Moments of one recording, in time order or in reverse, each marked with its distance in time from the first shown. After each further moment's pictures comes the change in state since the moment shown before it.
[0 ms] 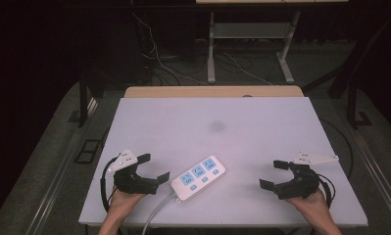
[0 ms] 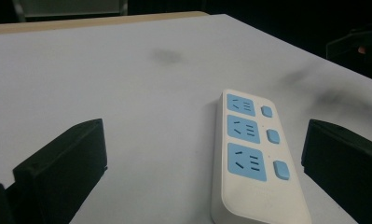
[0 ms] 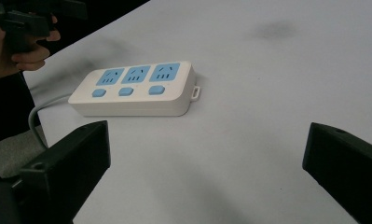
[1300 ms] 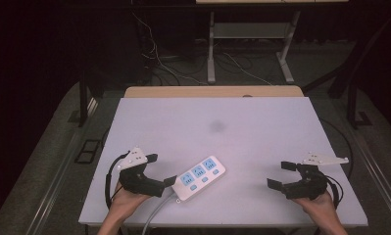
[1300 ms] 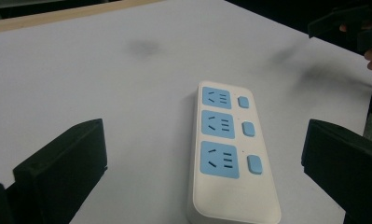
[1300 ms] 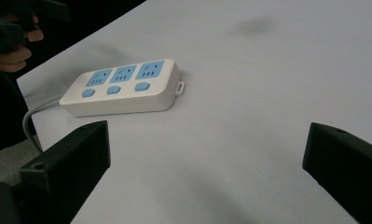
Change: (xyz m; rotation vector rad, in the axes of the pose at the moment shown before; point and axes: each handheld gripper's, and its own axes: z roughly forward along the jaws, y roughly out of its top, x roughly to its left) left arm -0.020 0.021 0.005 0.100 -0.047 0.075; right arm -0.013 -0.009 -0.014 -0.019 -0.021 0.040
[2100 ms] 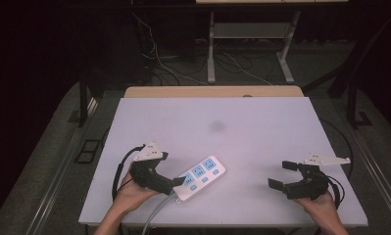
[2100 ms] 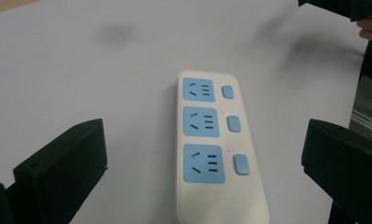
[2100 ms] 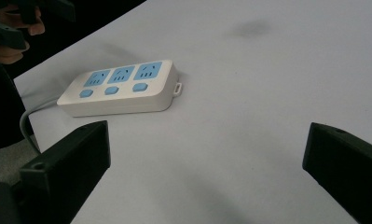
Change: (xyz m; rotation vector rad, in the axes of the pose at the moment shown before) left arm -0.010 0.024 0.023 0.148 -0.070 0.075; right arm 0.000 0.000 -0.002 -0.007 -0.008 -0.008
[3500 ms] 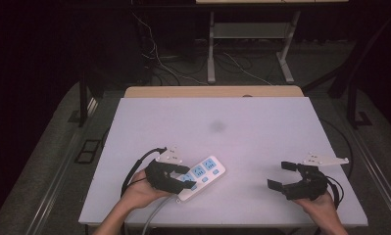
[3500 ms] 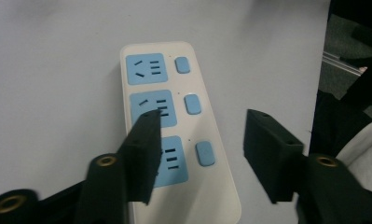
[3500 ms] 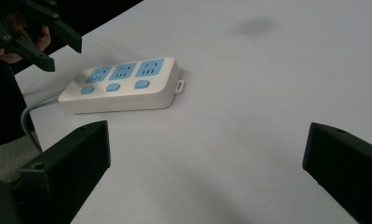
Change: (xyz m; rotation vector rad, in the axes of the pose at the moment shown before) left arm -0.013 0.011 0.028 0.178 -0.147 0.131; right arm 0.001 -0.001 0.002 0.010 0.007 -0.008
